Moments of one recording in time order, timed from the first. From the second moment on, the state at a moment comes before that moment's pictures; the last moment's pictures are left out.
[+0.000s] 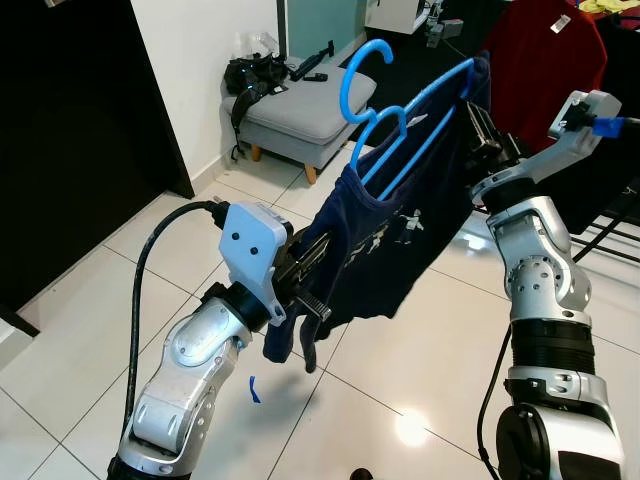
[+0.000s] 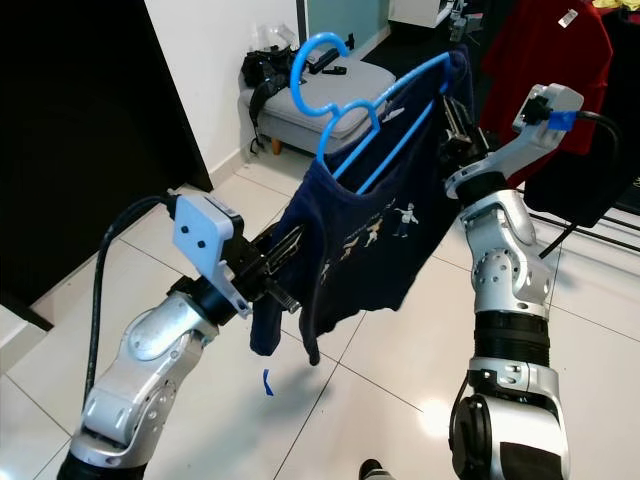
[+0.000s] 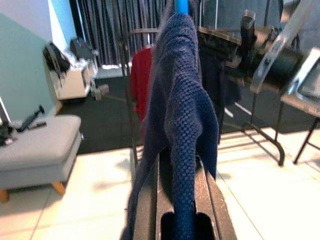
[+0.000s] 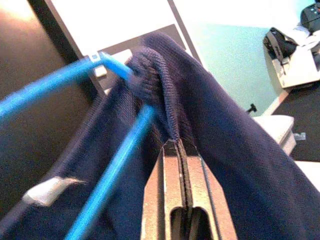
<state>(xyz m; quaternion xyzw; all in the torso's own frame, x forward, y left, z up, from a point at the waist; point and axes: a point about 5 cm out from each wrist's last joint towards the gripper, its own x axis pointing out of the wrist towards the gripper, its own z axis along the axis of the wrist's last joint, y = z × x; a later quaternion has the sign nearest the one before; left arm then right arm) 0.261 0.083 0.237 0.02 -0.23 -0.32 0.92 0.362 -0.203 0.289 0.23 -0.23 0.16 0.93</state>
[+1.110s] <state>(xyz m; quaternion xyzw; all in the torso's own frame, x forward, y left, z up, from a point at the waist) 0.274 0.112 0.219 0.26 -0.19 -0.34 0.88 0.341 -0.203 0.315 0.26 -0.30 0.22 0.89</state>
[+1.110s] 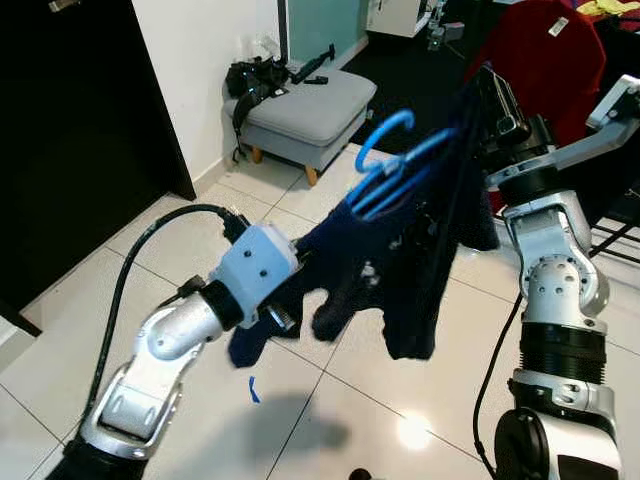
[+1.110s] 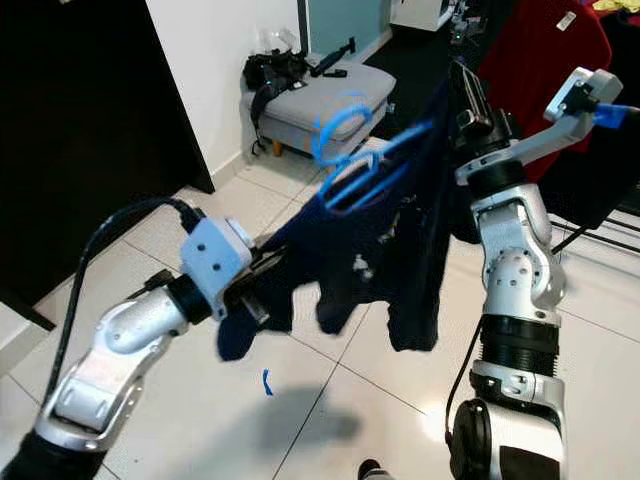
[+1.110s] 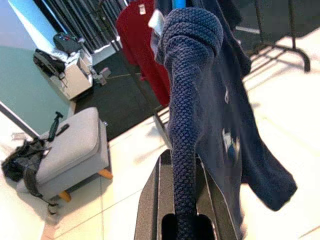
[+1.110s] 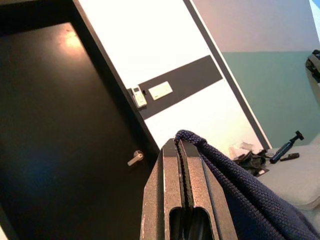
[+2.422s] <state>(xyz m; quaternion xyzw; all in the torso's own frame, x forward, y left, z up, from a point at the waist) 0.284 0.204 0.225 0.35 0.00 -0.53 0.77 0.312 -0.162 0.231 0.14 -0.08 0.31 0.94</state>
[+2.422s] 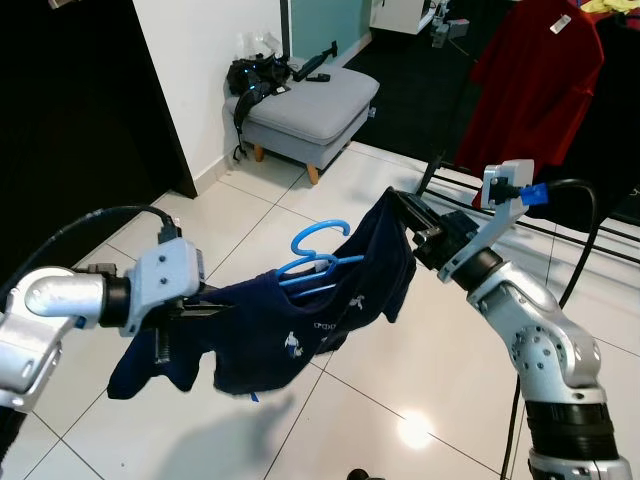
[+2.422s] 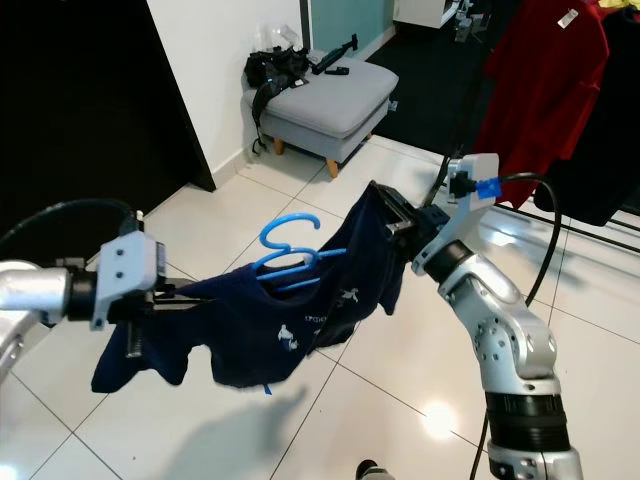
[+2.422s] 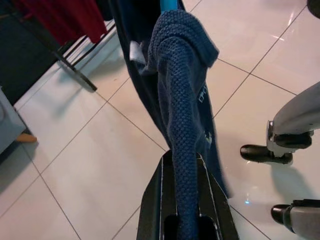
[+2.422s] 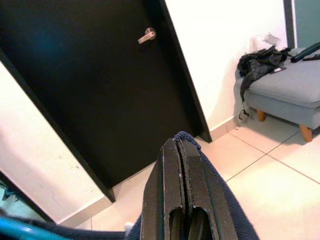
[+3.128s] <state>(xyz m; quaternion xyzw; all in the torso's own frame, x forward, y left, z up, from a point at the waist) 0.309 0.201 0.218 0.35 0.01 -0.51 0.79 0.283 -0.088 0.210 0.15 -0.03 0.43 0.89</state>
